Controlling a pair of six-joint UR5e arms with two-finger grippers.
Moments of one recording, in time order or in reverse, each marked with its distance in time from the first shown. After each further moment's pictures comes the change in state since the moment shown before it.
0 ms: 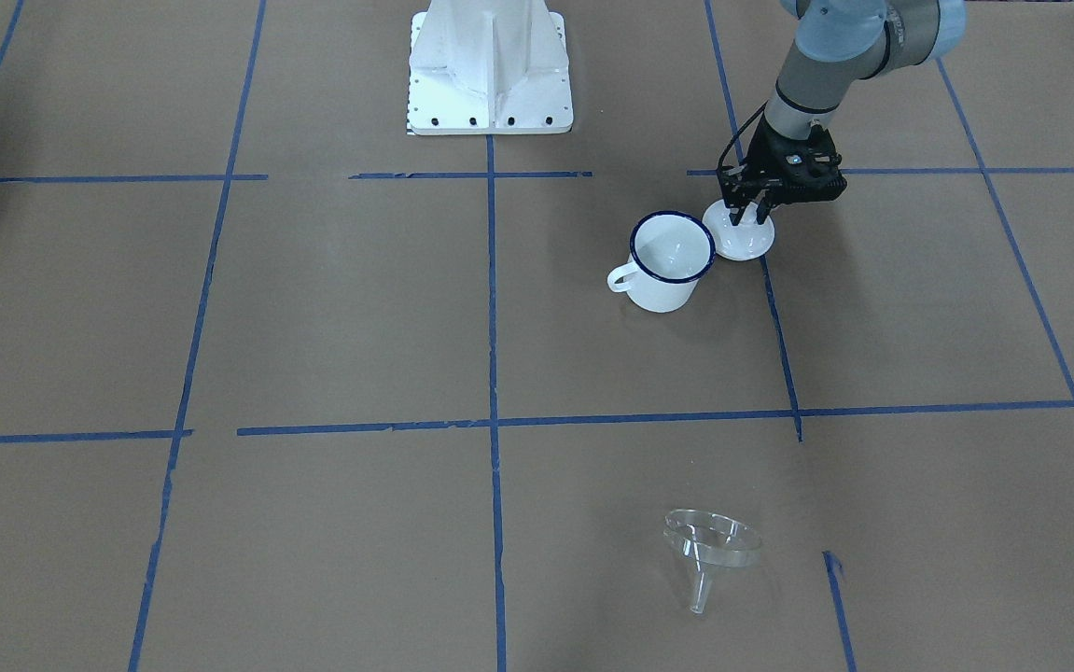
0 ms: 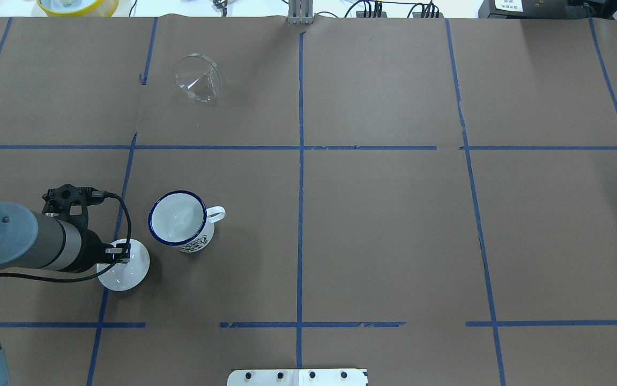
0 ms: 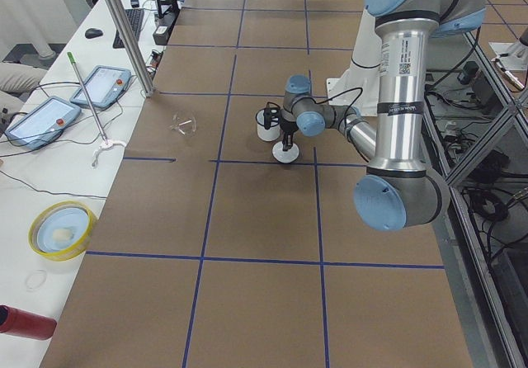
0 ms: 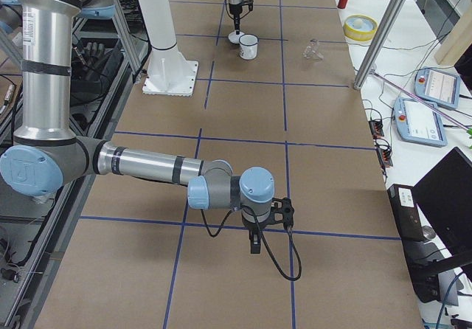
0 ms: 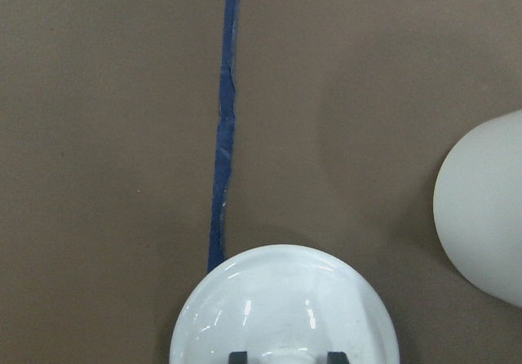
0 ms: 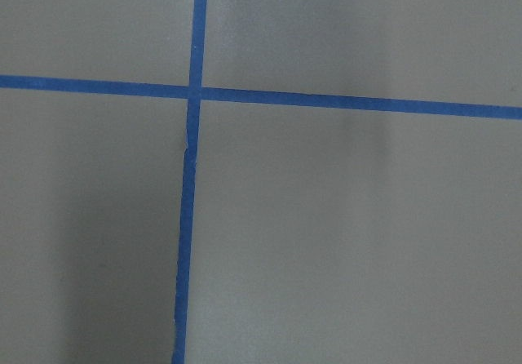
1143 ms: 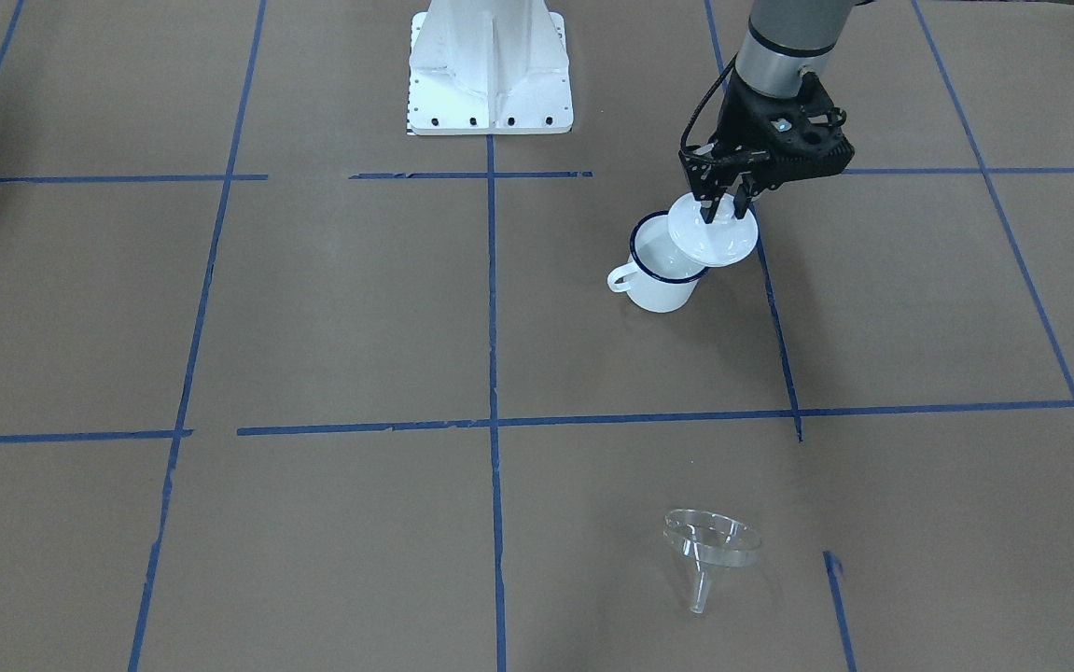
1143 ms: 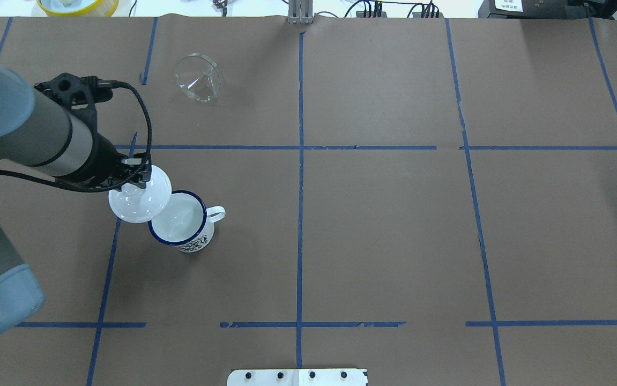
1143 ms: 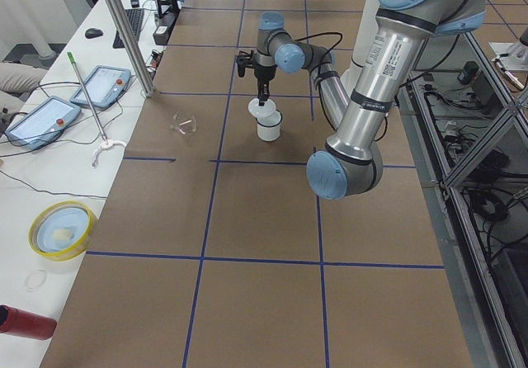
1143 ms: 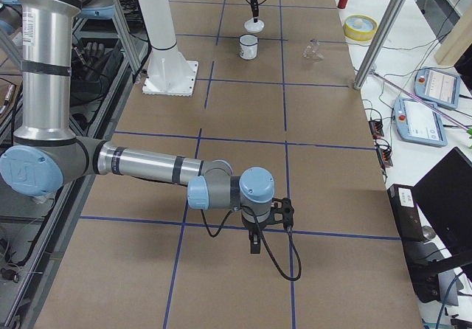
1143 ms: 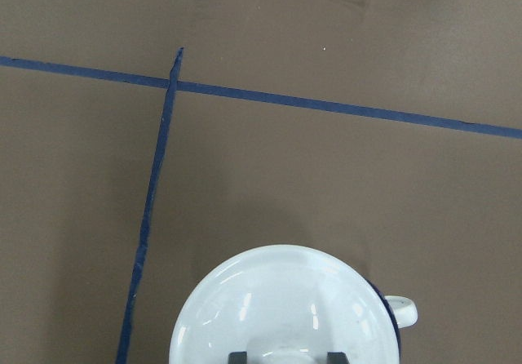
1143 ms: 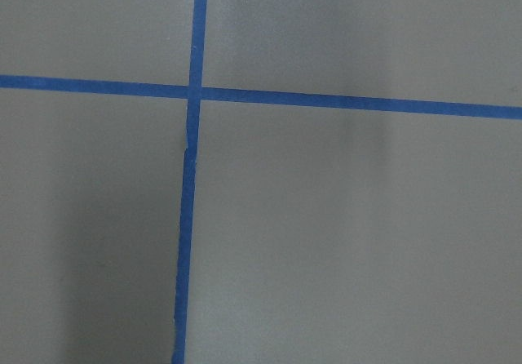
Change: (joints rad) left arm -0.165 -0.455 0.008 0.525 -0.102 0.029; right arm 0.000 0.000 0.000 0.000 0.000 0.000
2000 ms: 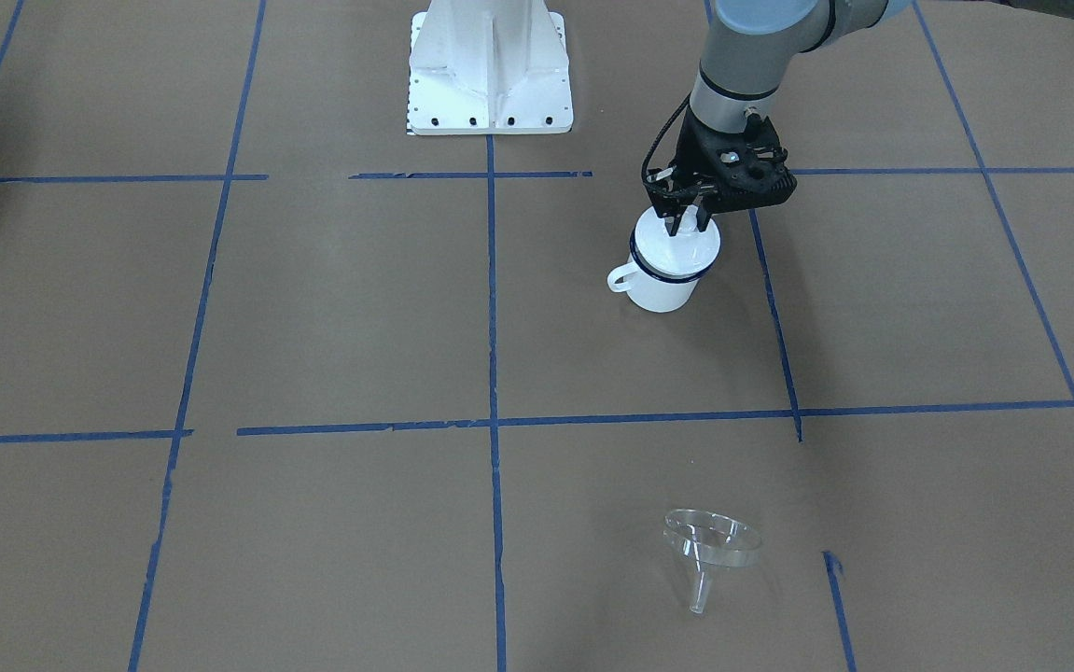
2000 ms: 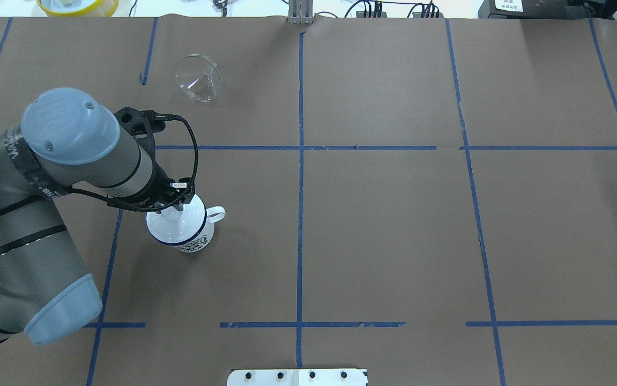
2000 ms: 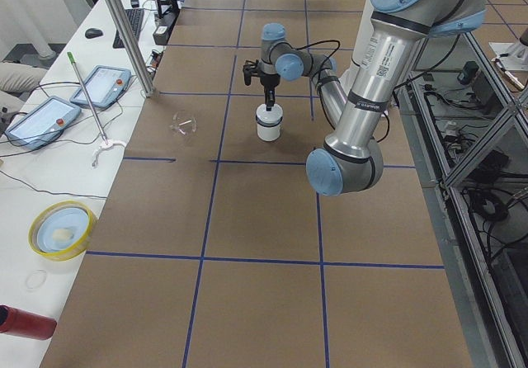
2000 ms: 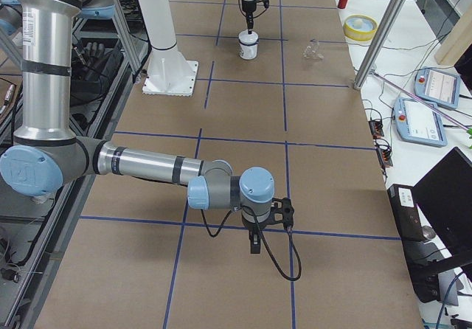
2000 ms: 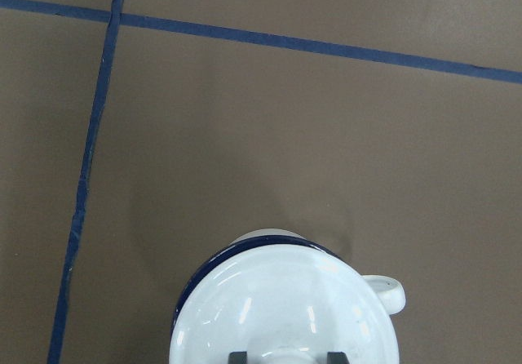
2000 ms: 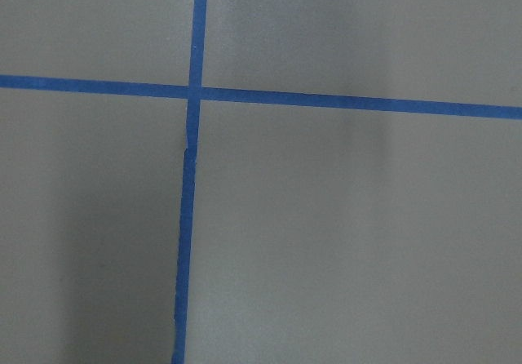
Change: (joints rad) left arm 0.076 -0.001 0.057 -0.054 0.002 -0.037; right arm 0.000 0.000 0.000 0.000 0.000 0.000
